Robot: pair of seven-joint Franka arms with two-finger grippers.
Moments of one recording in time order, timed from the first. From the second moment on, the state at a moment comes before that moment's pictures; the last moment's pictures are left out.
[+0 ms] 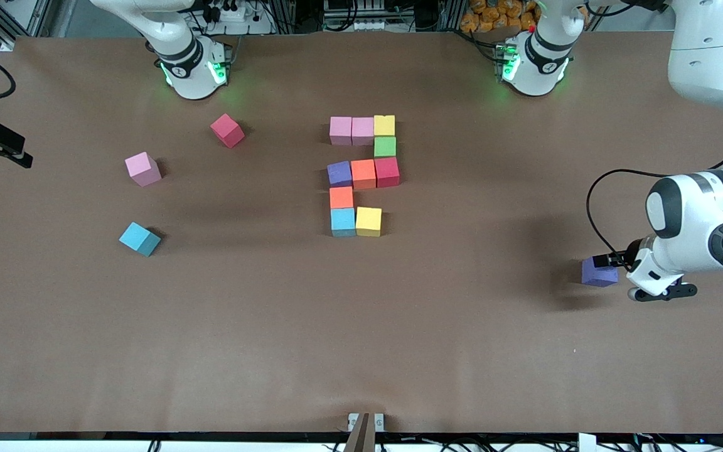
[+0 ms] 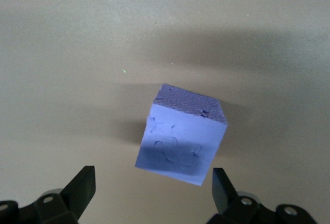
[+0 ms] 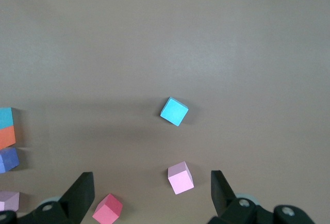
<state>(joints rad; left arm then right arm) -0.02 0.56 0.13 -1.75 0.01 2.15 0.00 -0.01 0.01 -0.07 -1.50 0.01 1.51 -0.13</state>
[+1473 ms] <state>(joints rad) -0.02 0.64 0.13 -1.75 0.01 2.24 0.01 -0.01 0.01 -0.07 -1.50 0.01 1.51 -0.13</state>
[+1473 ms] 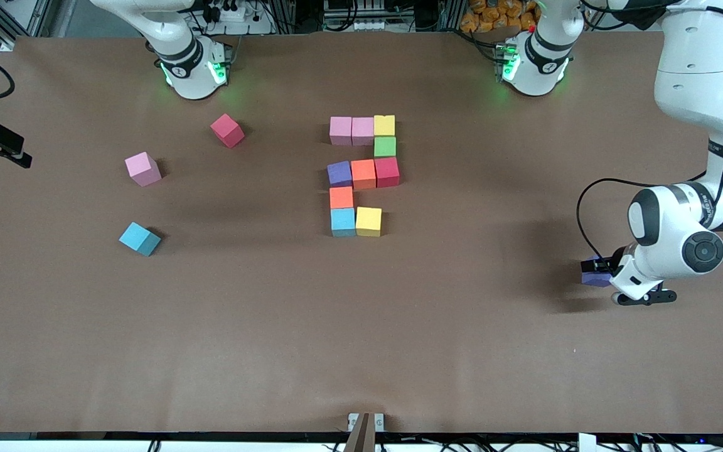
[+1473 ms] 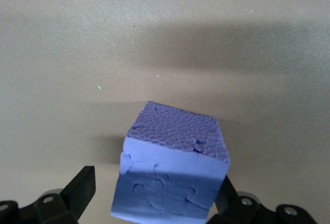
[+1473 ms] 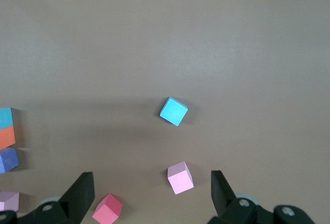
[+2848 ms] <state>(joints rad) -0.10 0.62 0.05 -1.70 0.01 2.23 -0.18 -0.01 0.01 -0.07 -1.50 0.01 1.51 -0.13</state>
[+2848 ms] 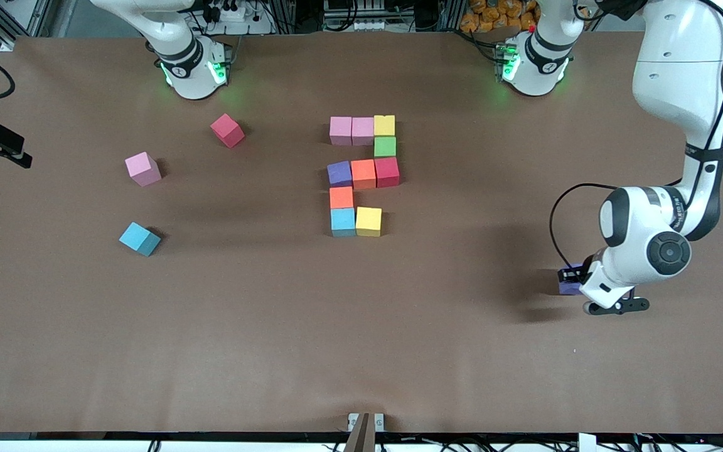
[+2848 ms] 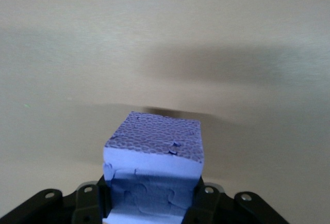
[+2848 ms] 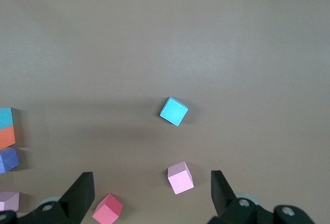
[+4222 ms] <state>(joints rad) -0.10 0.58 -0.28 -1.66 -0.04 2.20 -1.13 -0.01 0.01 -0.07 -1.50 0.01 1.51 -0.13</state>
